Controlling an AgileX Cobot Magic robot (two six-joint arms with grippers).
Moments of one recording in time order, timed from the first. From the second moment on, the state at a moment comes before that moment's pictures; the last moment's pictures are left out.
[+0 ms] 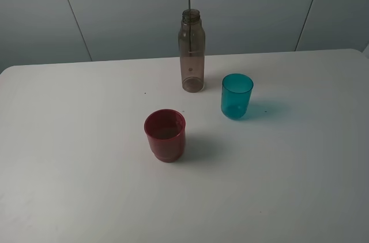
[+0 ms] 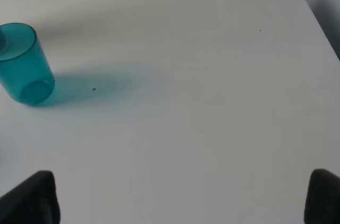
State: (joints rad) left arm 0.06 0.00 -0.51 0.01 1.09 0.06; right arm -0.09 0.06 -0.50 0.02 1.10 -0.02
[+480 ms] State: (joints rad) left arm 0.06 0.00 -0.51 0.01 1.09 0.06; right arm -0.09 0.06 -0.50 0.02 1.10 -0.02
